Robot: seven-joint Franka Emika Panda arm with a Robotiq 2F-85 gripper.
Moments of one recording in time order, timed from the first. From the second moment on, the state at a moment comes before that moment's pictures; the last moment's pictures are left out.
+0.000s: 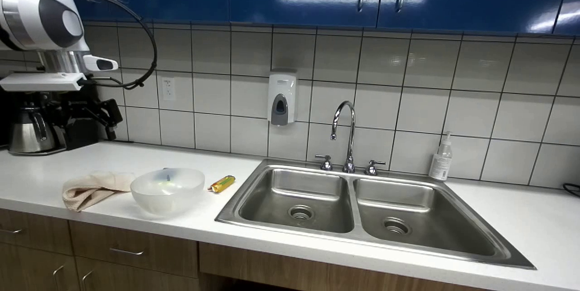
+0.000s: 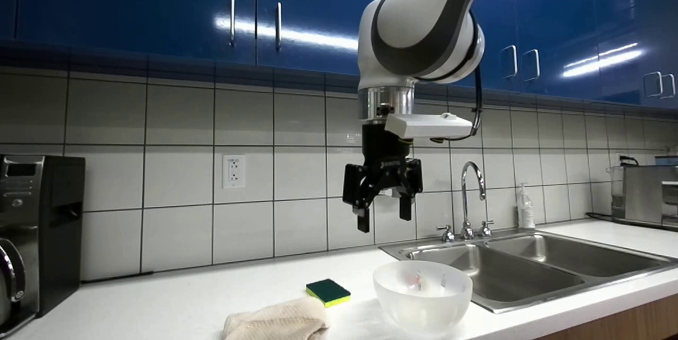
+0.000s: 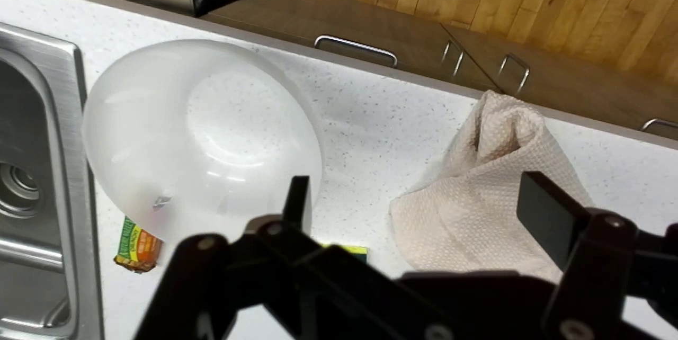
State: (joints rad) arm 0.18 -0.19 0.32 -2.43 -0.07 2.37 0.25
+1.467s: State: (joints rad) arm 0.34 0.39 0.26 -2.02 -0.15 2.37 0.24
